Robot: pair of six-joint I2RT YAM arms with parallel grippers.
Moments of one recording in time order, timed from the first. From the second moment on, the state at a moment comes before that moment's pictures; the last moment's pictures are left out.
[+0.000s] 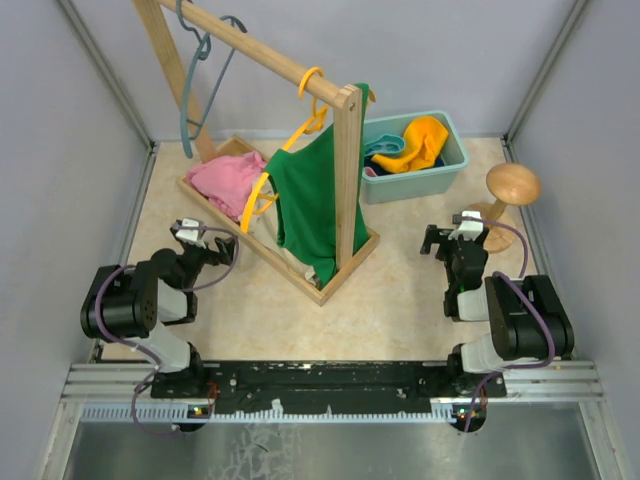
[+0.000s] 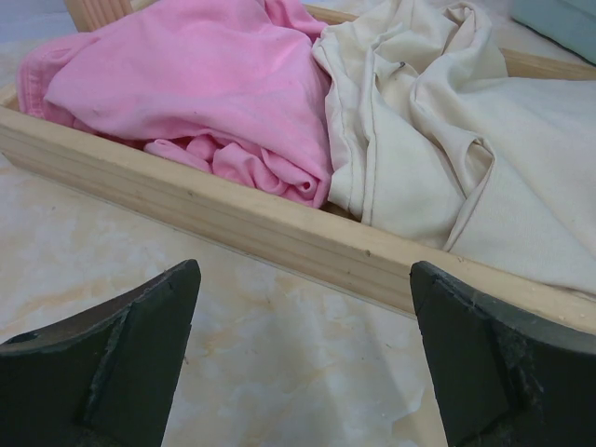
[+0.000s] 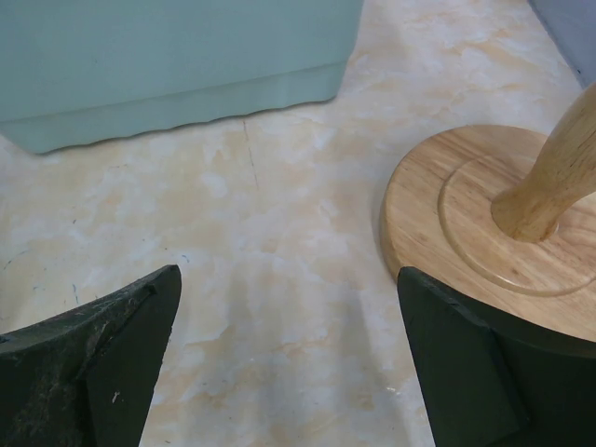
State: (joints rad) left arm 0.11 1.61 0.19 1.38 0.46 0.02; right arm 0.02 1.45 0.19 1.12 0.08 0.03
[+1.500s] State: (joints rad) left arm -0.15 0.57 0.98 -0.52 0.12 -0.53; right arm 0.21 1.62 1.05 -0.04 -0.09 0.51
